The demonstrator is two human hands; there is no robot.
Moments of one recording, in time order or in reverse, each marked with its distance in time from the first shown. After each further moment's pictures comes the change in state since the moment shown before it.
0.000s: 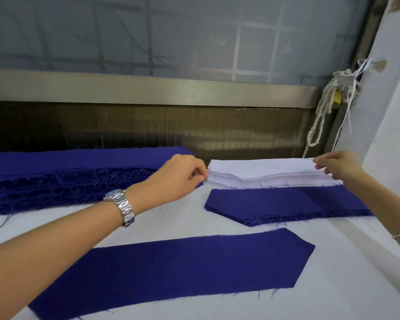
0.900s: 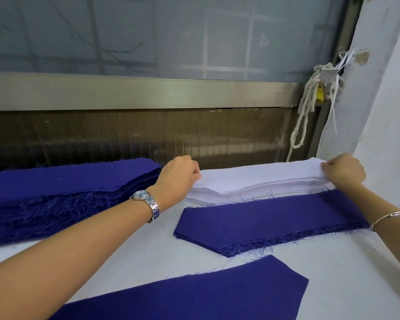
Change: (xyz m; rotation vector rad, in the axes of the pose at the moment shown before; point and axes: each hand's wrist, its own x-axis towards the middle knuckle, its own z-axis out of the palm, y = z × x) left_hand 0.108 -0.005 0.071 0.191 0.026 -0.105; right_hand 0.085 0.064 -0.007 -0.483 0.314 0.152
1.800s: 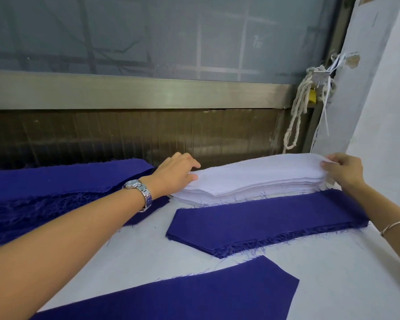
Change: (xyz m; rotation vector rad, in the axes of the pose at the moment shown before) left_hand 0.022 -0.010 0.005 0.053 -0.161 0.143; right_hand 0.018 0.035 -0.001 0.600 -0.043 -0.112
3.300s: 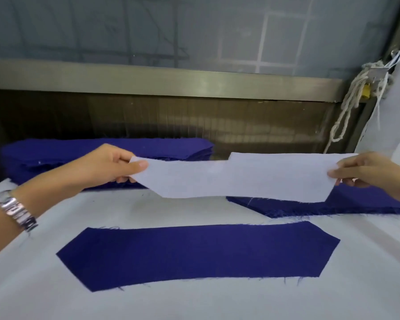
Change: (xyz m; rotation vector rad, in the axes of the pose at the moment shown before) left_hand -0.253 -0.101 -0.116 -0.633 -0.001 -0.491; right_hand -0.137 -0.124 -0.019 -0.192 -0.726 -0.122
